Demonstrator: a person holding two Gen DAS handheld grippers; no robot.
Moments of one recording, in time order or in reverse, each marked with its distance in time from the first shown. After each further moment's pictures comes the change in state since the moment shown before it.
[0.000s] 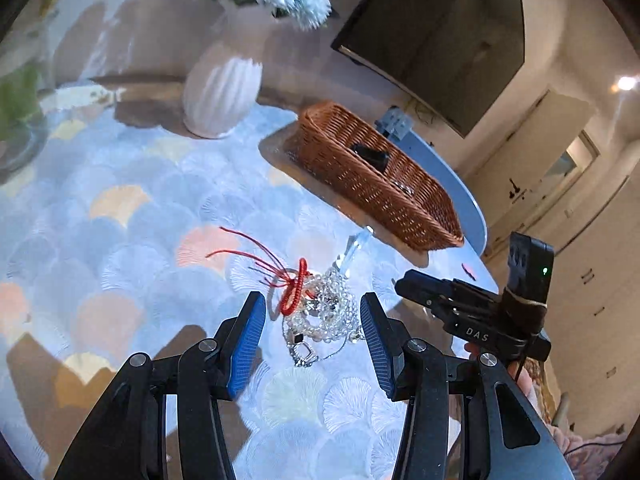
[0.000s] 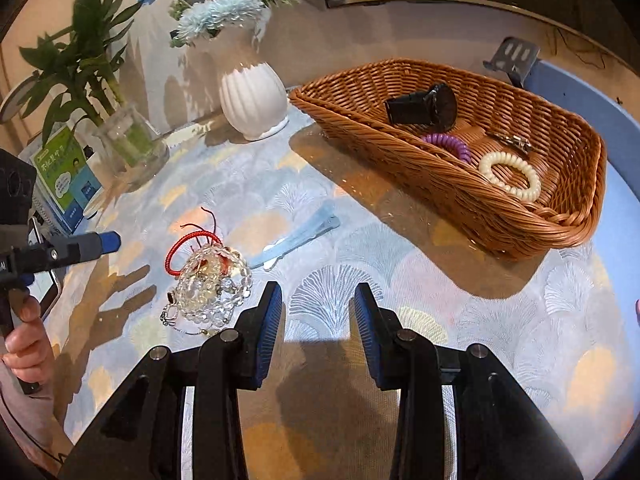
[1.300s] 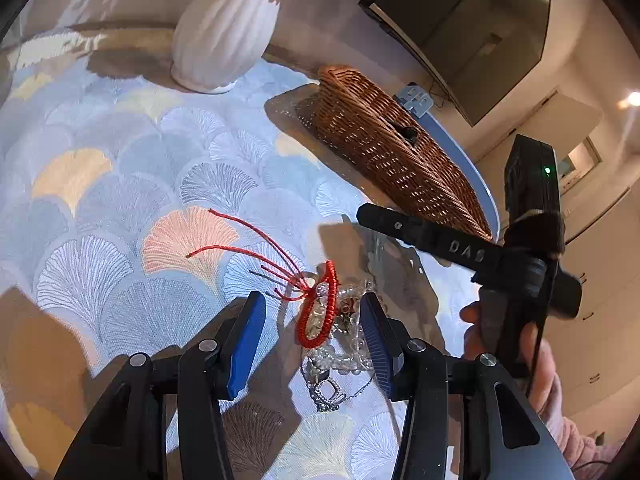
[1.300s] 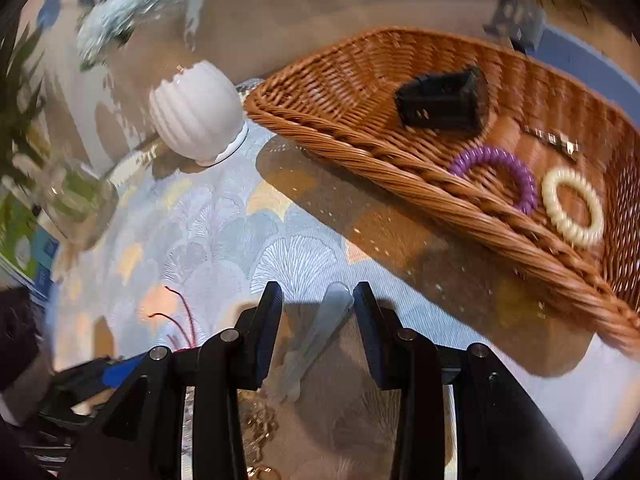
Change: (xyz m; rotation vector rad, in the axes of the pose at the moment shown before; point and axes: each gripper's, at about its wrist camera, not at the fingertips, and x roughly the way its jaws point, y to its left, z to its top) left arm 0.061 0.028 0.006 -0.065 0.081 -0.045; right arm 0.081 0.022 0.066 0.175 0.090 -0.123
